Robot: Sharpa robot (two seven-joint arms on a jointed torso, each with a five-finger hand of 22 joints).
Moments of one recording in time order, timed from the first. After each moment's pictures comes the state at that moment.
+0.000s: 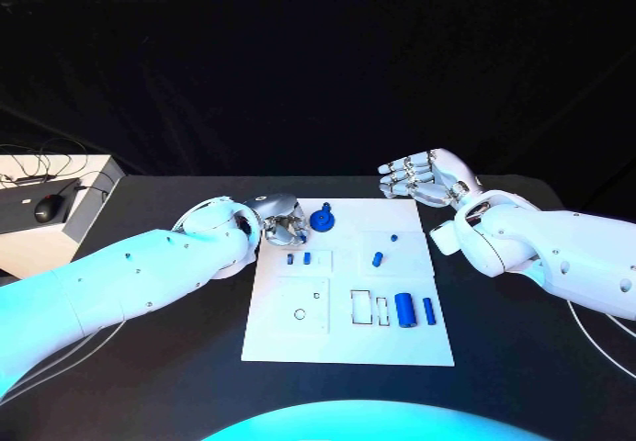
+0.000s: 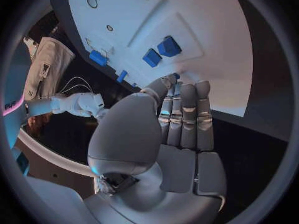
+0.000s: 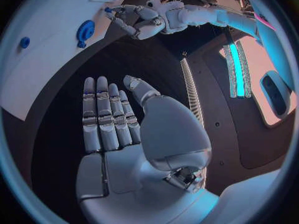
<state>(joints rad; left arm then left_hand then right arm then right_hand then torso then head) 1.06 -0.62 0.08 1.28 -1.51 -0.14 -0.07 1.45 -0.06 0.29 -0.12 0.32 1.15 0.13 0.07 0.06 1.24 0.08 0.06 0.06 1.10 0.01 1.21 0.44 0.18 1.13 0.01 0.63 1.31 1.19 -0.86 -0.09 1.46 -0.62 -0.50 0.37 1.29 -0.01 0.24 -0.19 0.41 1.00 0.19 0.07 0.07 1.11 0.14 0.07 0.06 1.22 0.09 0.06 0.07 0.05 0.99 0.09 0.24 0.13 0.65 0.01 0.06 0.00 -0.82</state>
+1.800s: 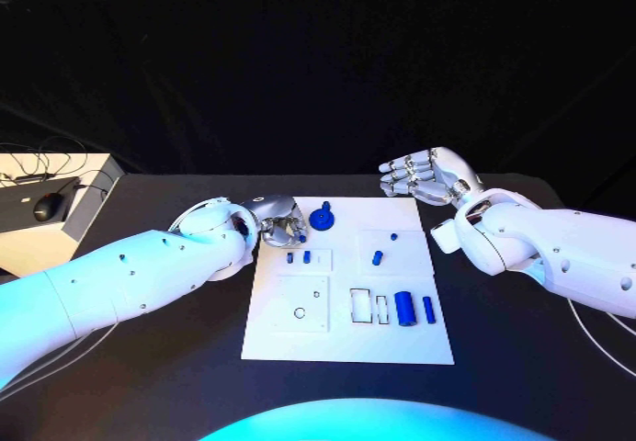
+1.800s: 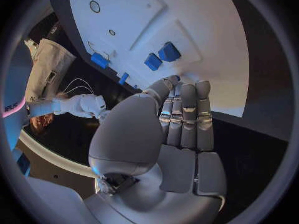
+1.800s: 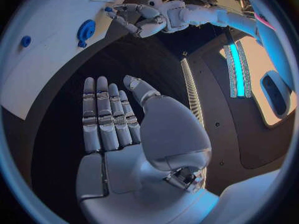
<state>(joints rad) 1.06 -0.64 0.06 1.31 -1.51 -0.14 -0.07 1.45 -0.06 0.29 -0.12 0.32 1.13 0.12 0.06 0.06 1.23 0.08 0.06 0.06 1.10 0.01 1.20 0.45 0.17 1.13 0.01 0.63 1.31 1.19 -0.86 -0.09 1.46 -0.62 -0.50 0.37 1.29 -0.01 0.24 -0.19 0.41 1.00 0.19 0.07 0.07 1.11 0.14 0.07 0.06 1.22 0.09 0.06 0.07 0.05 0.99 0.09 0.24 0.13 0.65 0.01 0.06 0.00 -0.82</state>
